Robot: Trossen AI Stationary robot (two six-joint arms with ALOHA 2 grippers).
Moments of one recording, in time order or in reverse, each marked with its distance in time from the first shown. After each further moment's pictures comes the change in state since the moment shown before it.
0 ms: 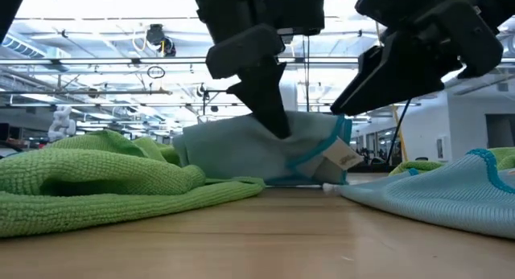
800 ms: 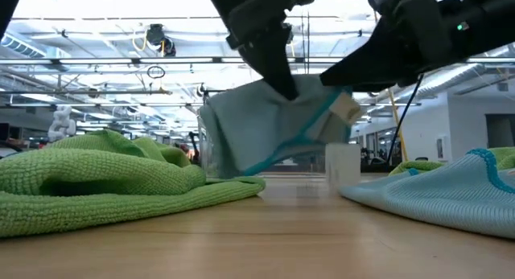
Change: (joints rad) left arm 0.033 -0.088 0.000 0.028 -0.037 -0.019; right arm -0.028 -0.001 -0.214 0.606 0.164 -0.126
